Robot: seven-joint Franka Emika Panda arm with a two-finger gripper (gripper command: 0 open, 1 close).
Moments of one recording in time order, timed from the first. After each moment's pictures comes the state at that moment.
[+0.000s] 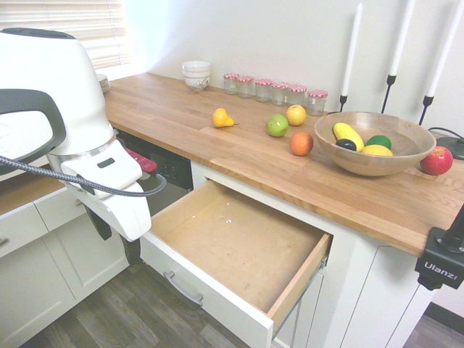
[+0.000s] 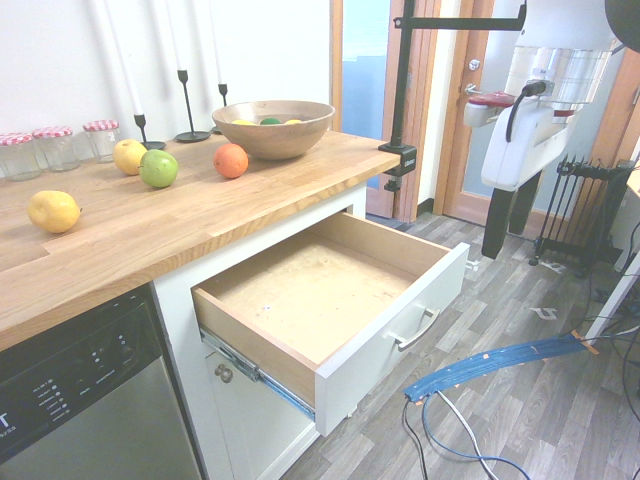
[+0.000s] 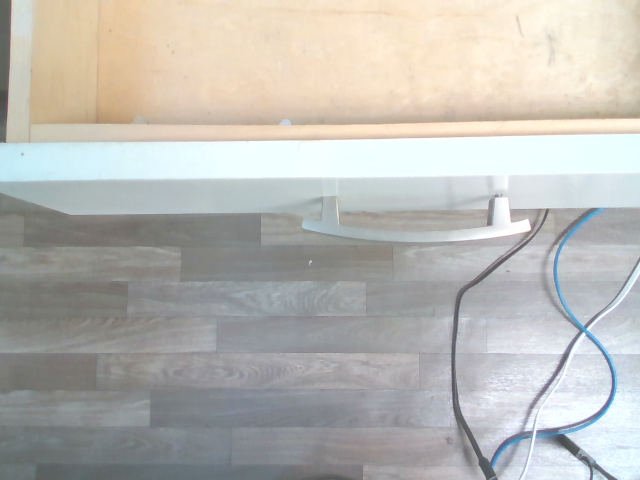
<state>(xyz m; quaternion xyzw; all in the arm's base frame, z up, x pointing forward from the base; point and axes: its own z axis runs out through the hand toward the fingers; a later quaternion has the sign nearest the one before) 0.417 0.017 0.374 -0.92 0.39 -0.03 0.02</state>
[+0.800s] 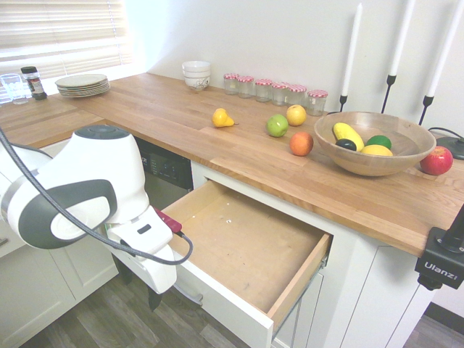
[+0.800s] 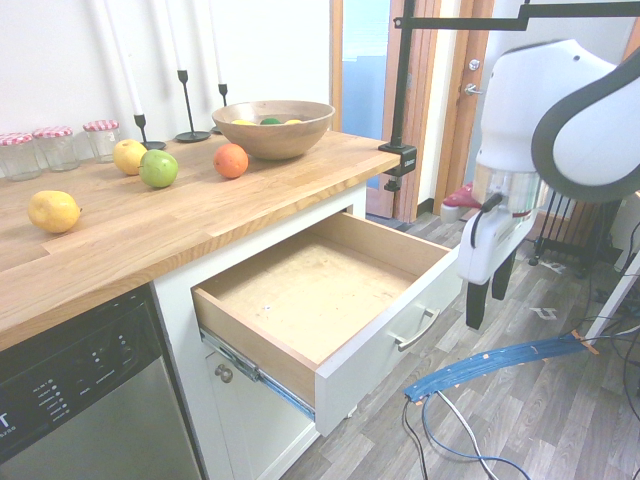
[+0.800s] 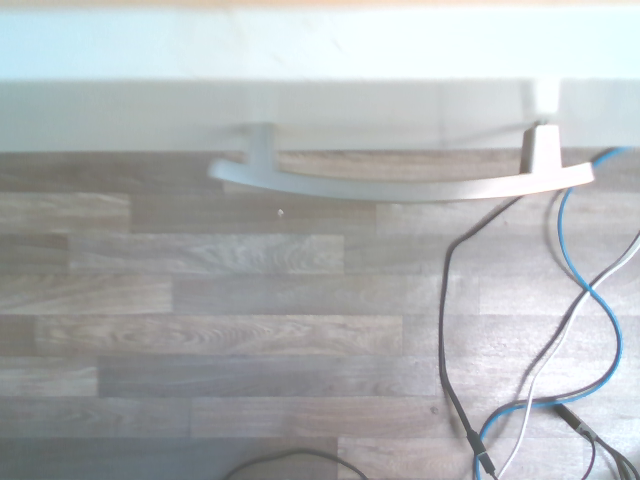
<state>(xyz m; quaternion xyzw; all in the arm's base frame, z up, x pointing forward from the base) 0.444 -0.002 0.230 -0.92 0.39 0.01 -0.01</state>
